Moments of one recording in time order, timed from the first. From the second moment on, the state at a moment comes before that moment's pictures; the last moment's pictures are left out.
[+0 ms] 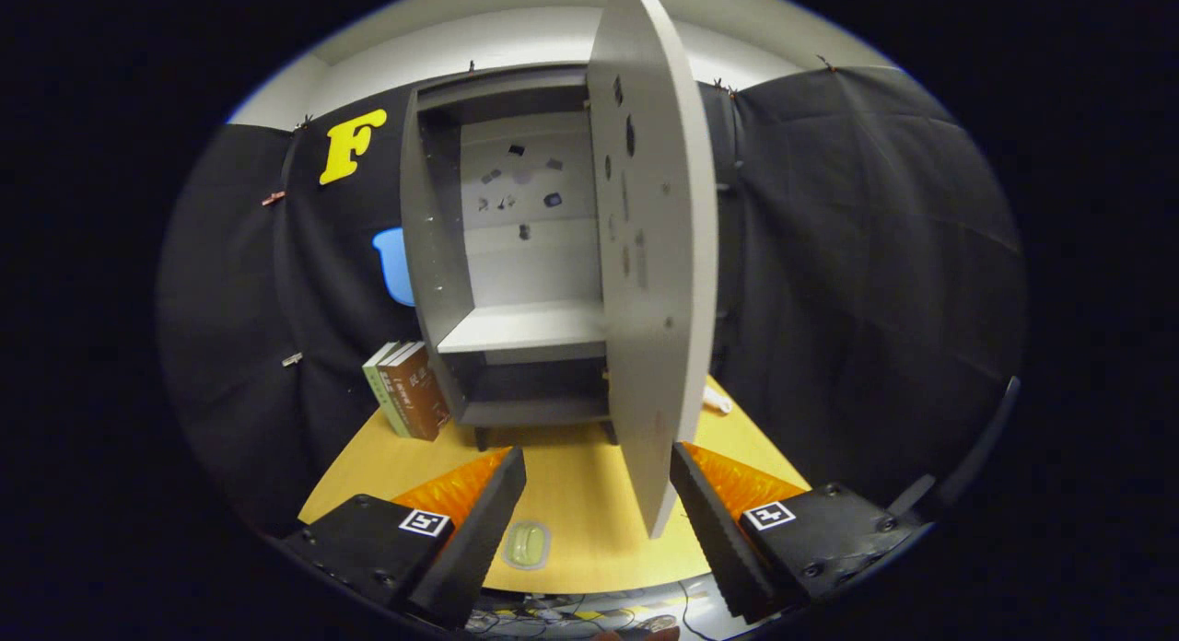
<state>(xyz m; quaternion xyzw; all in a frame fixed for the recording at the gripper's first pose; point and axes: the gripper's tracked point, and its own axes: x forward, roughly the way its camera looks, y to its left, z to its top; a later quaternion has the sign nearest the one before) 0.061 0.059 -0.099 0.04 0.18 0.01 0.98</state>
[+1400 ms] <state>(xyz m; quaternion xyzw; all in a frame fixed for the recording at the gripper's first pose) -0.015 0.076 -0.222 -0.02 0.49 0.02 0.87</state>
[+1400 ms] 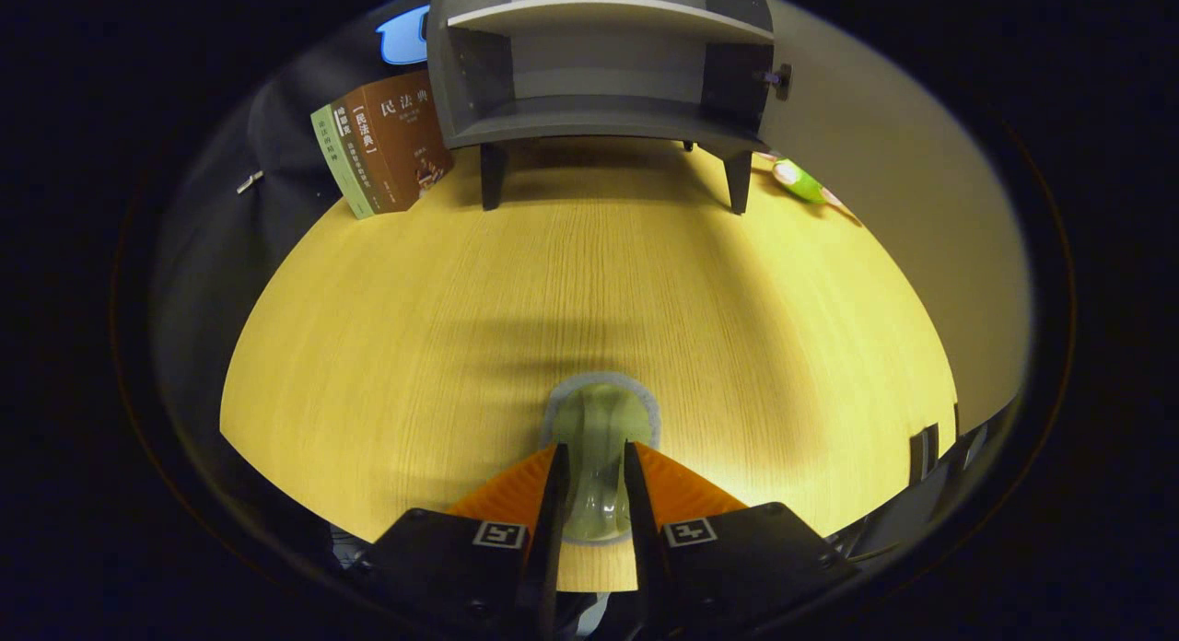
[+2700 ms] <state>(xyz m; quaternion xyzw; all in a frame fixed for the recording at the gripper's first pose) 0.134 0.063 0.092 0.09 0.24 0.02 0.97</state>
